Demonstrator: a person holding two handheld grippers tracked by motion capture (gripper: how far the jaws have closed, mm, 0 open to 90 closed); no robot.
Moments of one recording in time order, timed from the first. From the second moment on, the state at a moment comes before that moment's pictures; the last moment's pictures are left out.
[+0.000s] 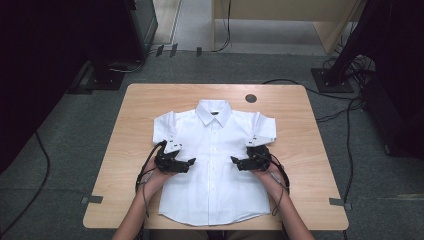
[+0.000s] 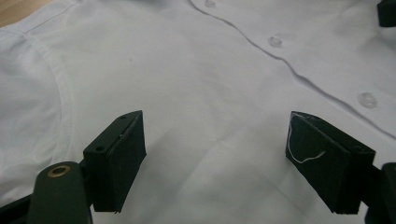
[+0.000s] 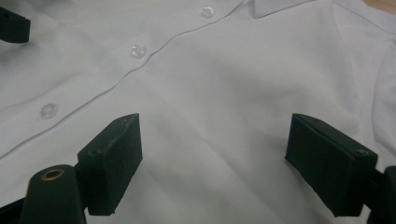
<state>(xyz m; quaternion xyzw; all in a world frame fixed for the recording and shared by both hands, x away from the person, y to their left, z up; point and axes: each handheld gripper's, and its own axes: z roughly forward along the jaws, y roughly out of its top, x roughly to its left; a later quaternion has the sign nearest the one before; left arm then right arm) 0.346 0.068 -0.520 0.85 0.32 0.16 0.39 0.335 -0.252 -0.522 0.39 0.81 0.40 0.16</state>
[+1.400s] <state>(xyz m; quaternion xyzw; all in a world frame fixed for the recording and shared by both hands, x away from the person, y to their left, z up) 0.350 0.061 -0.523 0.85 0.33 0.16 0.38 0.337 -0.244 -0.528 0.41 0.81 0.38 0.17</state>
